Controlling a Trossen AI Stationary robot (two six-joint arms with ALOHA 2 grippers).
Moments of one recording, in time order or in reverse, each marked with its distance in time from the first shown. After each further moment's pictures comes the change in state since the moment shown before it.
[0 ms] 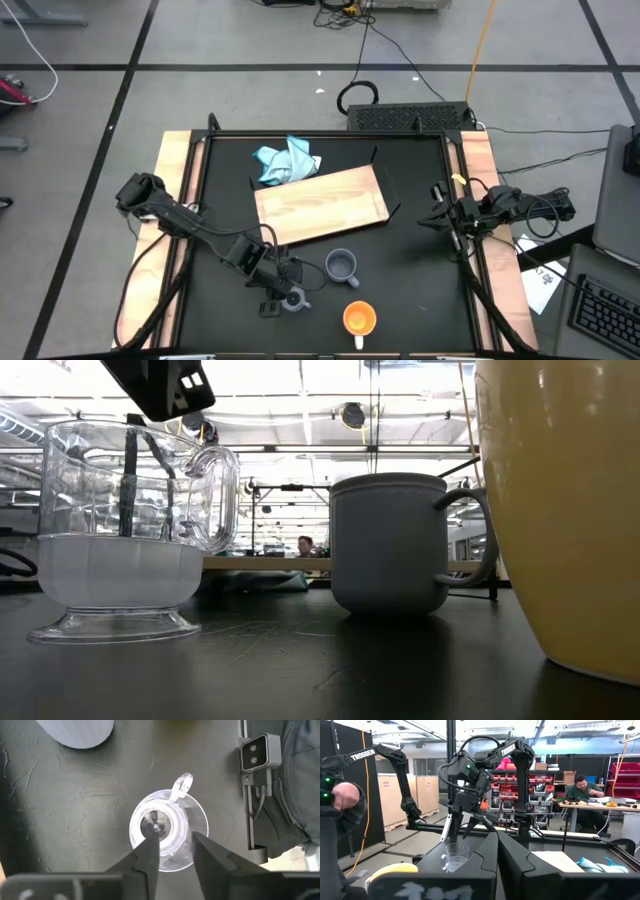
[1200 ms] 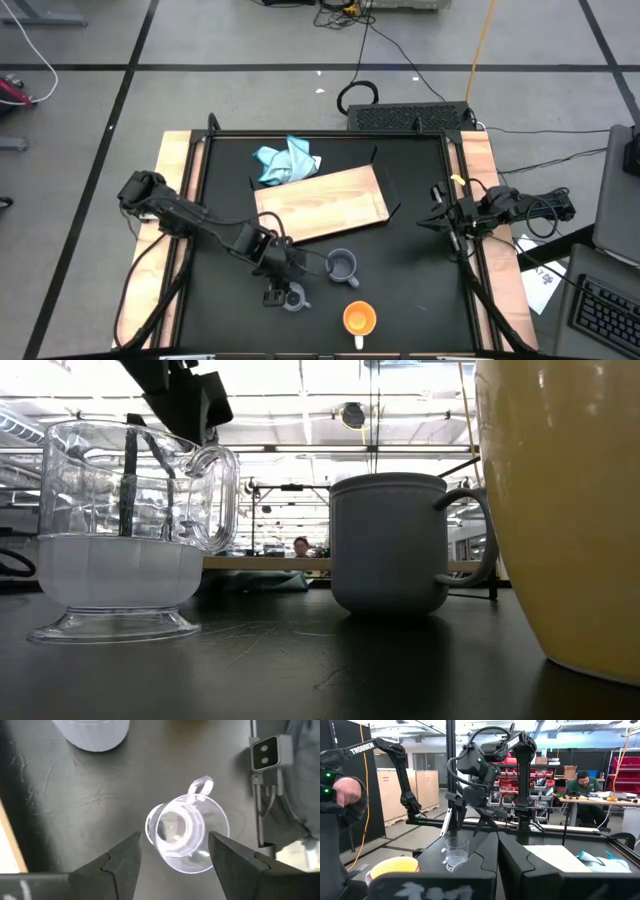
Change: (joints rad) left arm 0.082 -0.001 -0.001 -0.027 0.056 0.085; right arm 0.000 0.000 0.000 -0.030 0.000 0.000
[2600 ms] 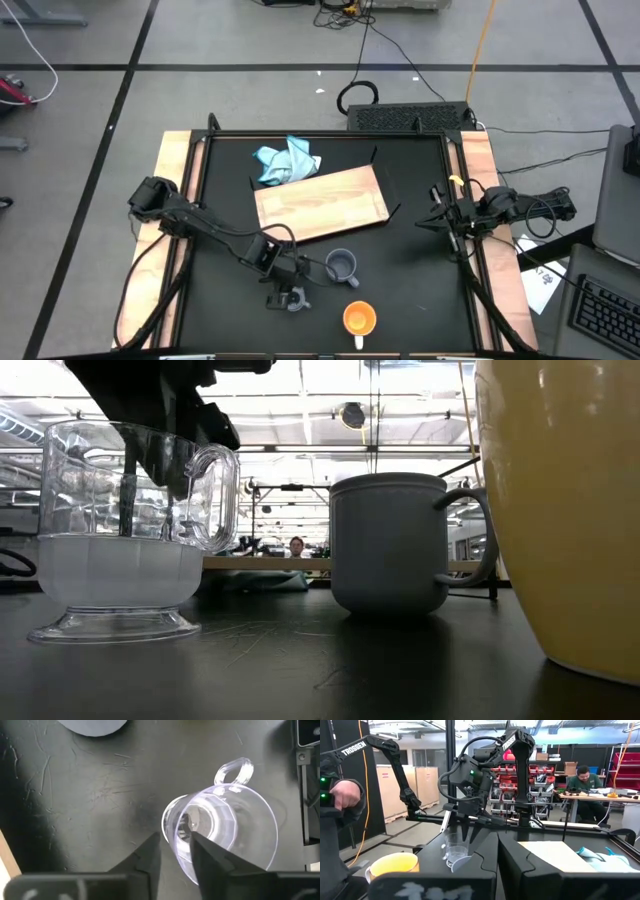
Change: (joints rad) left arm -0.022 0.101 -0.001 0.006 -0.052 0.067; right arm 0.000 0.014 -0.001 -0.006 0.000 0.000
